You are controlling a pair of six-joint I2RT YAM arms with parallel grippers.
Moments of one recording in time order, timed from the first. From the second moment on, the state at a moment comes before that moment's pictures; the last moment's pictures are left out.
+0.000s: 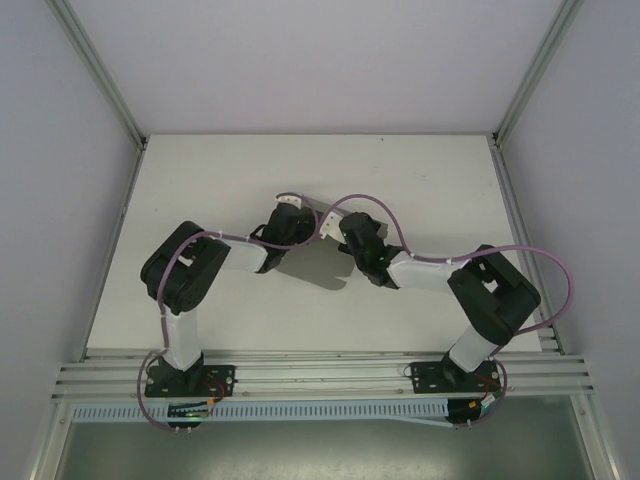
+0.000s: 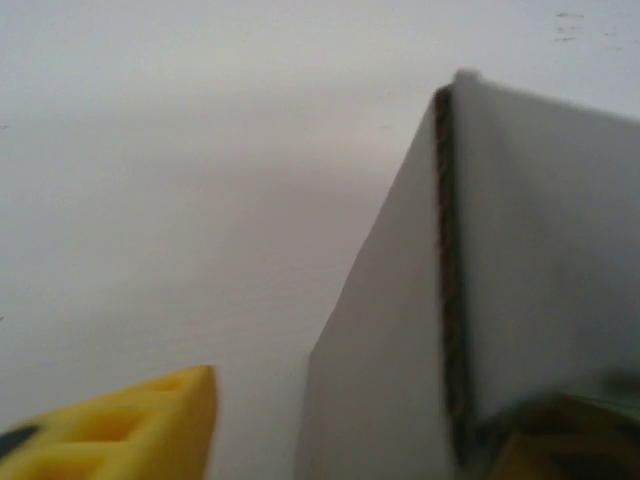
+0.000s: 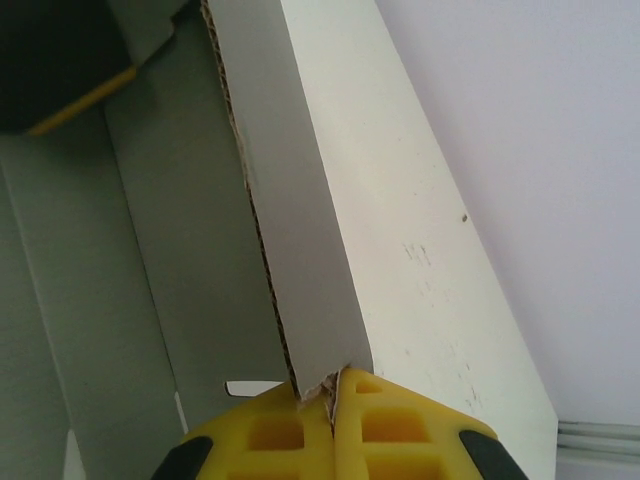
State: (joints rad) left arm -0.61 1.93 0.89 0.46 -0.21 -0.36; right arm 0.78 1.63 0.77 0.29 0.51 -0.71
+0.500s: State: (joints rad) left arm -0.60 1.90 0.90 0.47 -0.12 -0.24; right arm 0.78 1.61 0.78 0.25 0.48 -0.71
